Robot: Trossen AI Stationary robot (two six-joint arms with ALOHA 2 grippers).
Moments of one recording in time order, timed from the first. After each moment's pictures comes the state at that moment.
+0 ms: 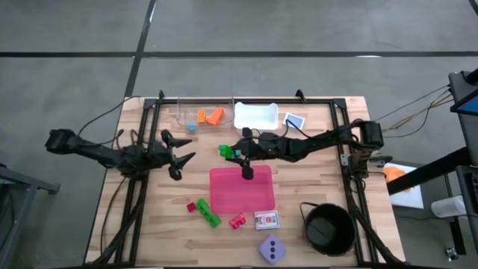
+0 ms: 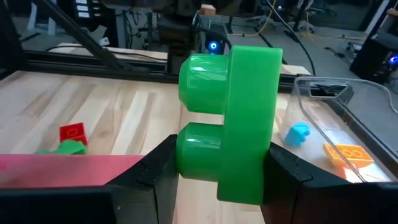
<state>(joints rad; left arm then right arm) -0.21 0.53 0.07 0.59 -0.52 0.03 -0.06 1.82 0.98 0.60 -0.03 -0.08</state>
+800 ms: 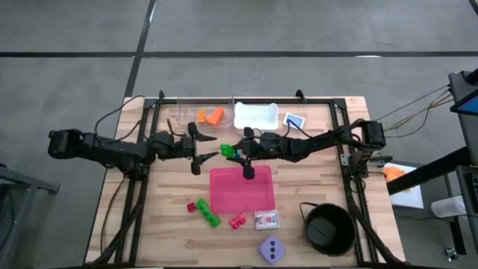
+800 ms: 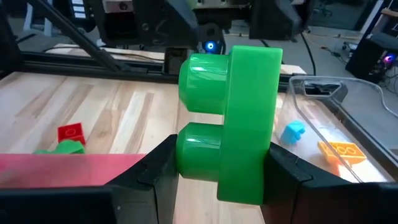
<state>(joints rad) 0.11 1.08 0.28 0.78 0.00 0.13 -0.06 1.80 0.96 0.60 -0.01 -0.08</state>
